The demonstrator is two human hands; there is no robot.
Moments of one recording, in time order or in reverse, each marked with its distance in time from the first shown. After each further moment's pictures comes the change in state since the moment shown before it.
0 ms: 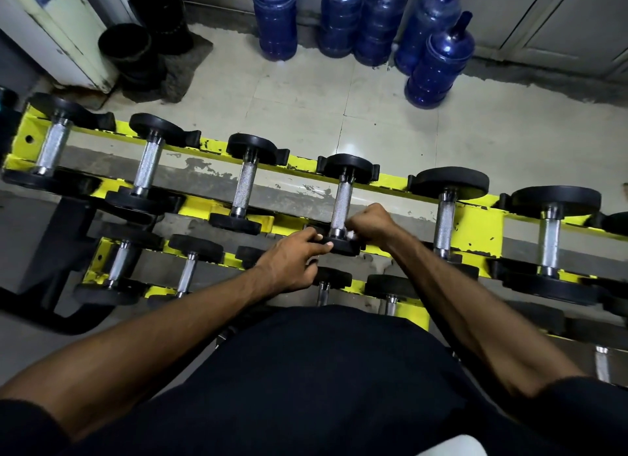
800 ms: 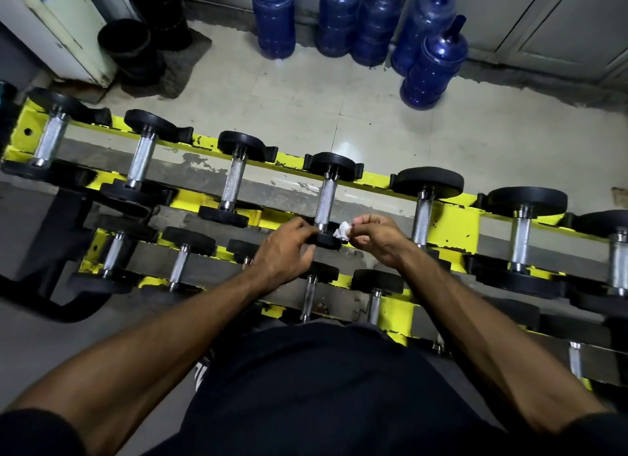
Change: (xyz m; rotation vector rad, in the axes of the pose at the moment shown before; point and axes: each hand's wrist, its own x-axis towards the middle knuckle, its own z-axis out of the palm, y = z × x) left_hand 0.003 0.040 0.001 -0.067 0.172 -0.125; right_hand -0.046 0.035 -0.039 0.769 -0.196 0.072
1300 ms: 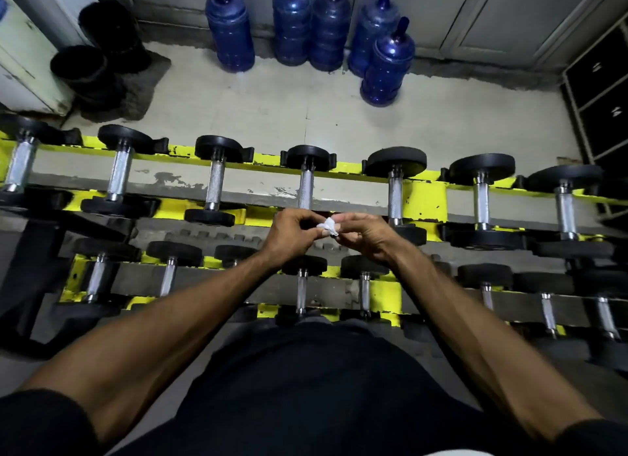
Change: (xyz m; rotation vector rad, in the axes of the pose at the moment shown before) left_hand 0.000 0.040 -0.002 -0.547 0.014 -0.166; right_hand -0.064 0.021 -0.001 0.125 -0.078 -0.043
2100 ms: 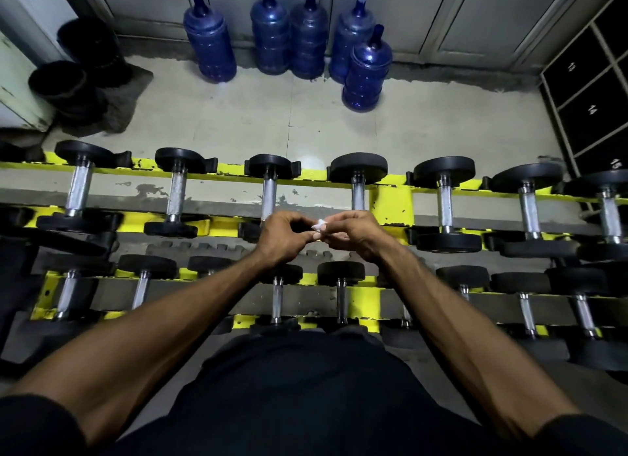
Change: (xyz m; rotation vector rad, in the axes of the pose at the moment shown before) left_hand 0.018 0.042 0.059 -0.003 -0.021 -0.094; right_hand -0.017 -0.035 -0.052 -0.153 0.145 -0.034
